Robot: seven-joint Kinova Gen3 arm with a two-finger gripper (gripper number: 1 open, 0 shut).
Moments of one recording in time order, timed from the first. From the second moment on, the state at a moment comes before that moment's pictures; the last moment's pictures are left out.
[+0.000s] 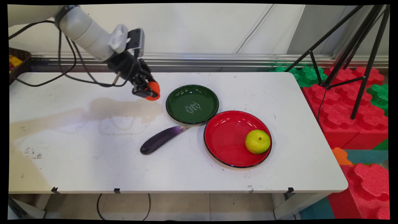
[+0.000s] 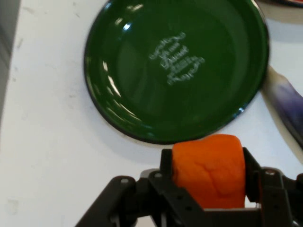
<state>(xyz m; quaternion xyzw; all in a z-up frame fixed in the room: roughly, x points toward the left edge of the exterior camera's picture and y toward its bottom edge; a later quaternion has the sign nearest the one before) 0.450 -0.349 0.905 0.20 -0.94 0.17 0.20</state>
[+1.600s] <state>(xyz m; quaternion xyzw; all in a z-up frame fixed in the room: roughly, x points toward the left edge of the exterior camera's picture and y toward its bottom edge) 0.427 -0.336 0.823 0.18 -0.96 0.13 0.15</state>
